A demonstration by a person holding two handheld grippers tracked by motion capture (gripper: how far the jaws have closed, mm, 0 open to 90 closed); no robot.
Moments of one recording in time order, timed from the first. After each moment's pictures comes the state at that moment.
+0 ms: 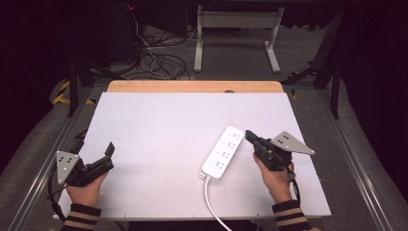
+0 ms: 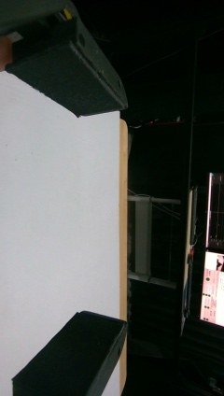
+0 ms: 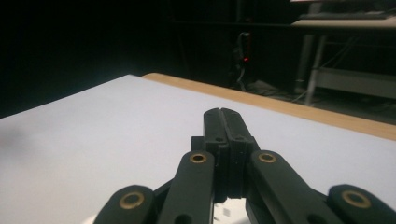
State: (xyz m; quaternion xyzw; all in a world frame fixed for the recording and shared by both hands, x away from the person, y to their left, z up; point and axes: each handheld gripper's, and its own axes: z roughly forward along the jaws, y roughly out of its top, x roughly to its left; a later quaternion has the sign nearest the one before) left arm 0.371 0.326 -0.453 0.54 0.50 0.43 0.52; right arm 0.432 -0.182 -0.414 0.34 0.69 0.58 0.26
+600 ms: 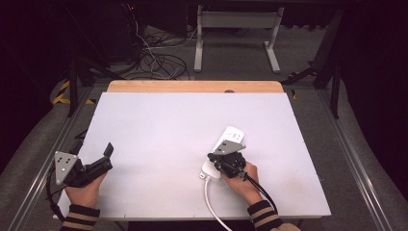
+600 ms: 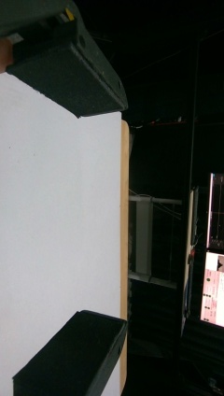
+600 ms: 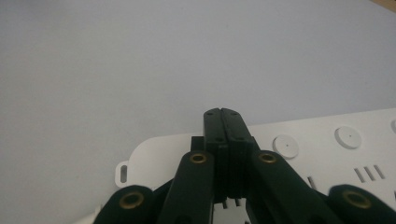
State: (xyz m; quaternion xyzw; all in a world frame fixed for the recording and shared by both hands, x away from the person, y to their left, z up) left arm 0.369 0.328 -0.453 0.54 0.51 0.43 0.52; right arm 0.445 -0.087 -0.465 0.28 0.86 0.39 0.19
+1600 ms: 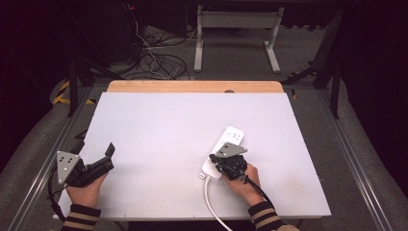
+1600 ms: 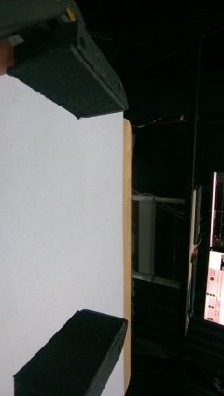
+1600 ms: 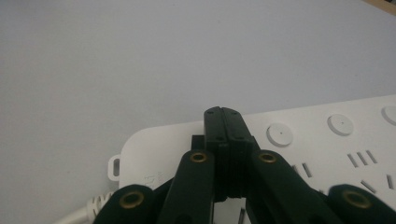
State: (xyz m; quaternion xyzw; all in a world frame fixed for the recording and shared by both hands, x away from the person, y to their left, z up) left arm 0.370 0.326 -0.454 0.54 0.51 0.43 0.52; right arm 0.440 -0.091 -0.472 0.29 0.85 0.39 0.21
